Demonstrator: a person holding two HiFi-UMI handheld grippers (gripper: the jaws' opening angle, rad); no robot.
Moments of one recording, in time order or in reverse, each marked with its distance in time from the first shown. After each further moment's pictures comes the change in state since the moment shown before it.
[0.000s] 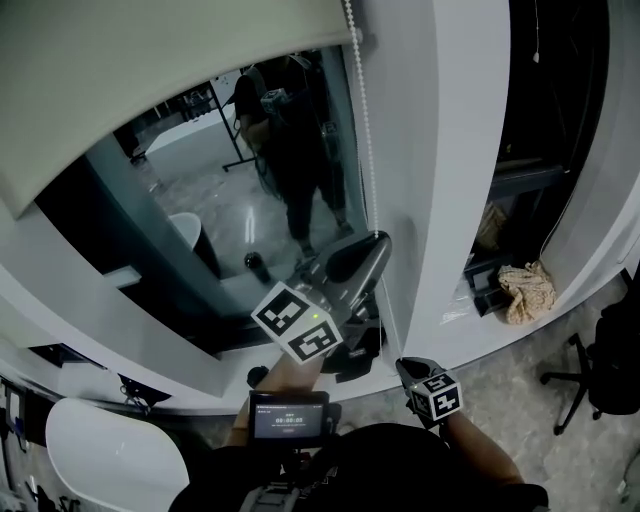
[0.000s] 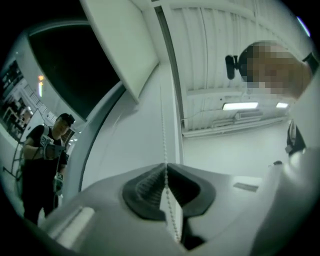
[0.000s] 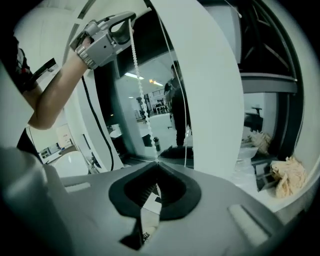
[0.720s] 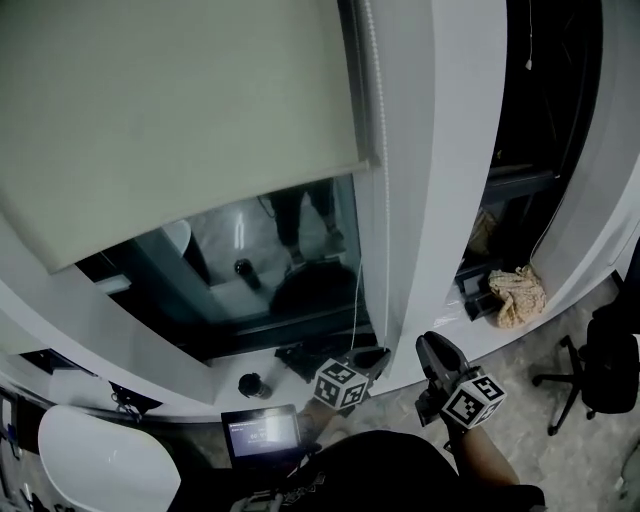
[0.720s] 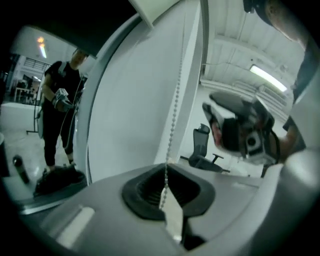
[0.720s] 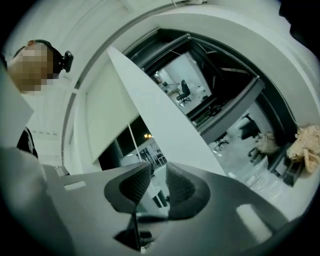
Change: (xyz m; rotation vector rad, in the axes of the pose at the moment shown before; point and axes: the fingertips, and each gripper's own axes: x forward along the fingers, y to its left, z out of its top) left arm -0.118 -0.022 -0.339 -0.248 0.671 0.097; right arm -0.117 -0.011 0.147 0.320 -0.646 0.073
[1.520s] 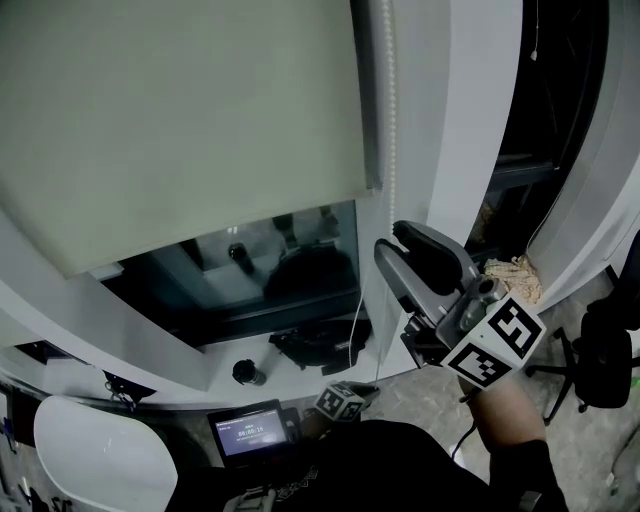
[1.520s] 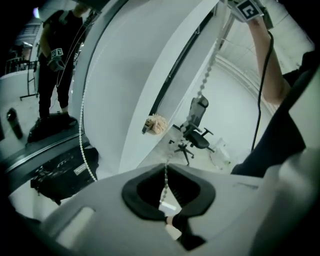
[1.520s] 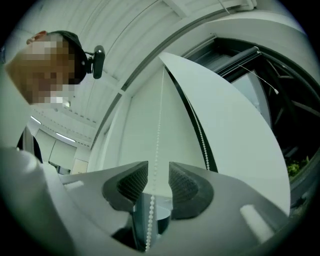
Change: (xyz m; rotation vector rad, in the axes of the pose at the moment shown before) left arm -0.009 -0.026 -0.183 -0.158 0.409 -0.079; right arm 0.087 0.186 0.175 -0.386 -0.136 0.359
